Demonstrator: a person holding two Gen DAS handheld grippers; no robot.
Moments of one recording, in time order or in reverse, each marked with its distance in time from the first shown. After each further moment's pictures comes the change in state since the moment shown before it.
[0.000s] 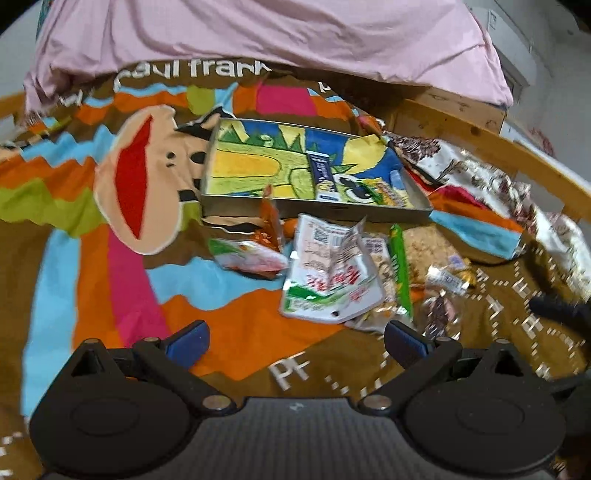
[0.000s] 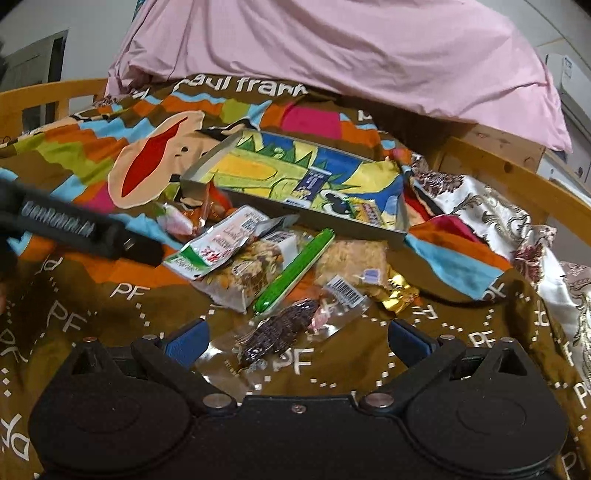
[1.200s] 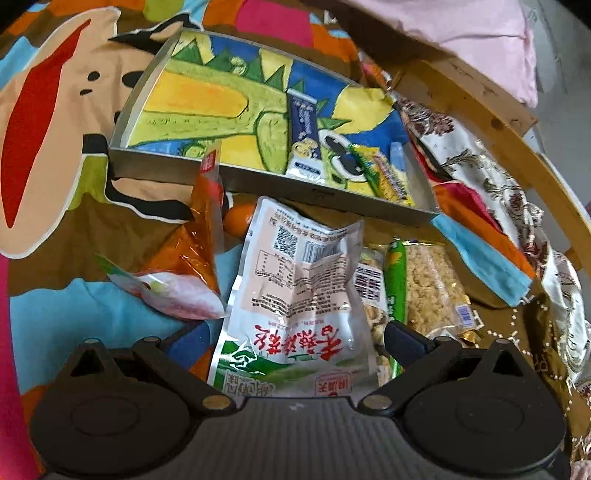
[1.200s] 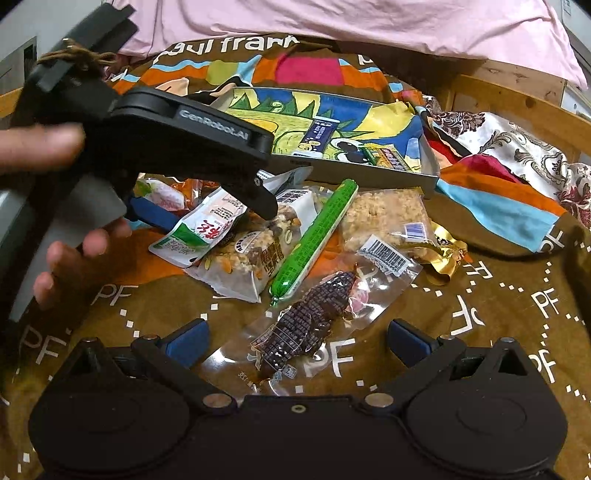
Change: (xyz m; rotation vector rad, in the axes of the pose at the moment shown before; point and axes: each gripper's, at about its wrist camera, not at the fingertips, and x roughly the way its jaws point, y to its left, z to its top) left arm 0.124 0.002 0.062 -0.158 0.260 -0.161; right arm 0.059 -0.001 0.003 0.127 0.128 0.052
